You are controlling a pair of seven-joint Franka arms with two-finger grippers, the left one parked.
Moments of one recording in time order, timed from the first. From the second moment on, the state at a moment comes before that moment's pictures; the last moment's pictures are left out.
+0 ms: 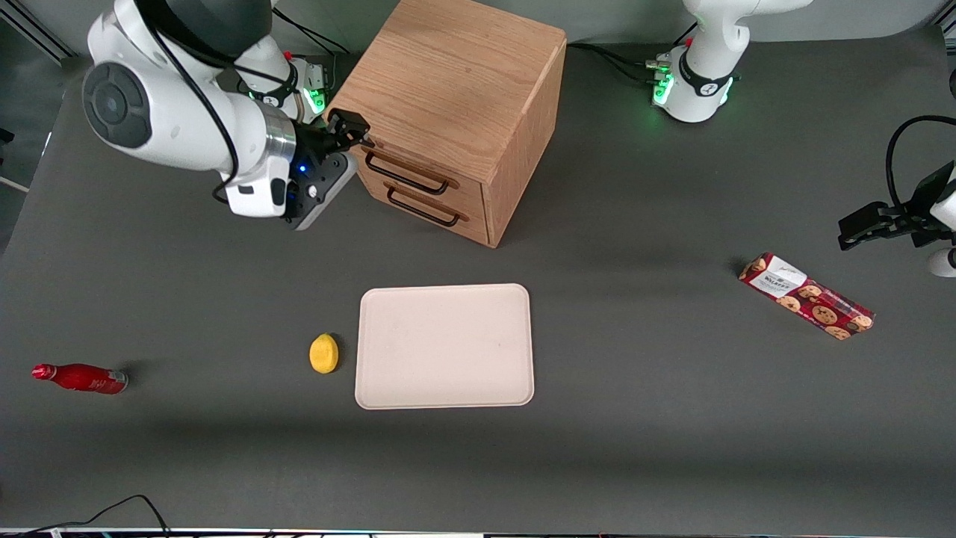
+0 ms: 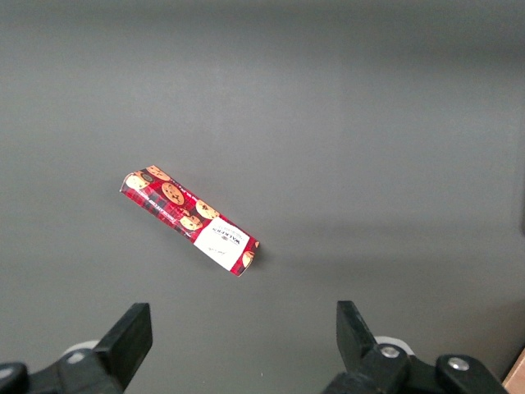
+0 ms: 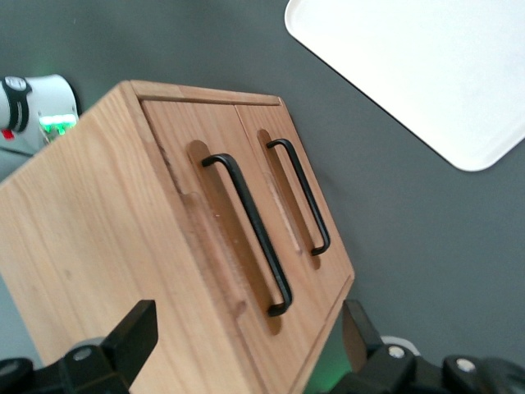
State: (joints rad) arm 0.69 0.16 -0.31 -1.57 0.46 1.44 -0.34
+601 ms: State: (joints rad) arm 0.67 0.28 -0.27 -1.58 0.47 1.49 -0.46
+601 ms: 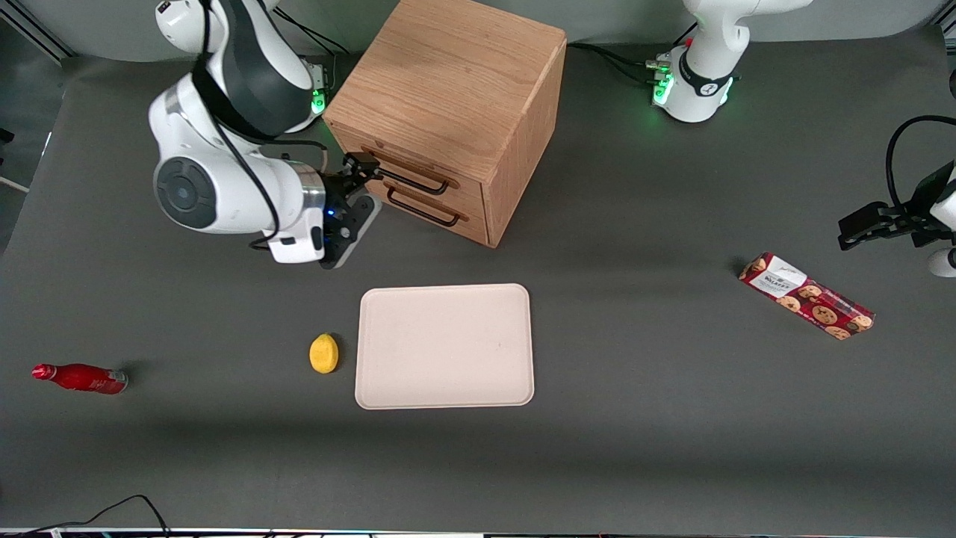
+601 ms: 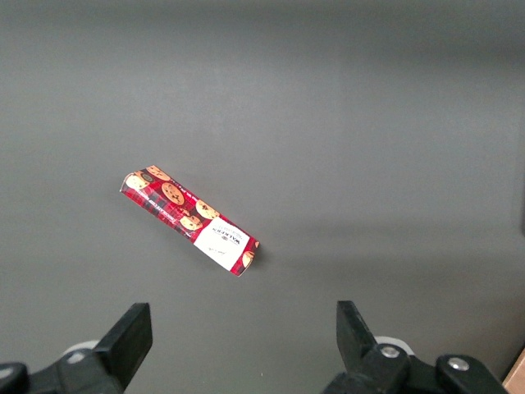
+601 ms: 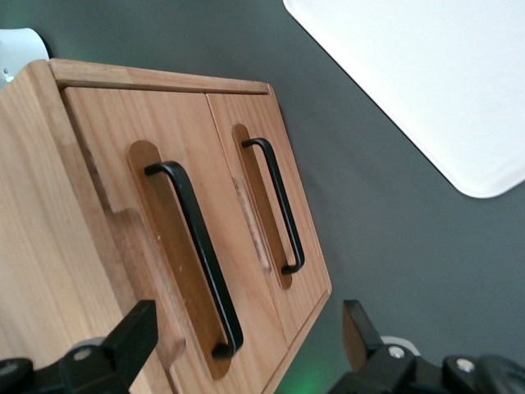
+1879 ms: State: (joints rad) arm 0.60 0.29 -0.10 -1.74 0.46 1.62 -0.58
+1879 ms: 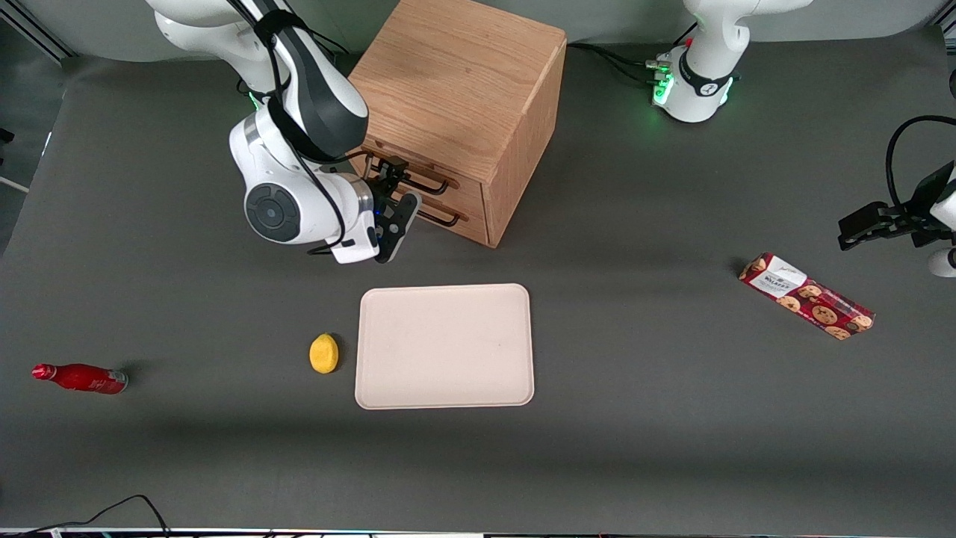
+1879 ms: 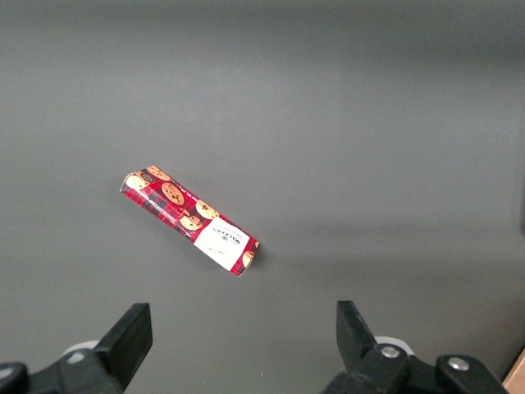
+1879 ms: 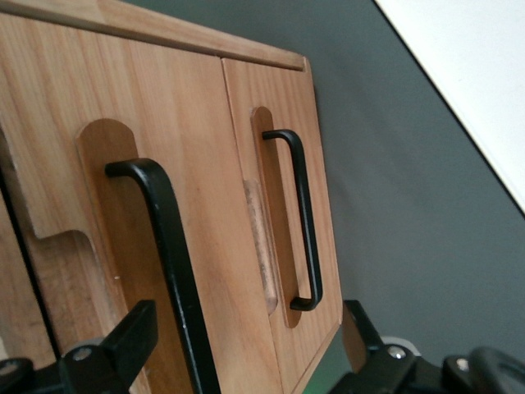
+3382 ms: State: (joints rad) arm 0.59 0.33 -0.07 -1.78 0.43 1.65 -0.58
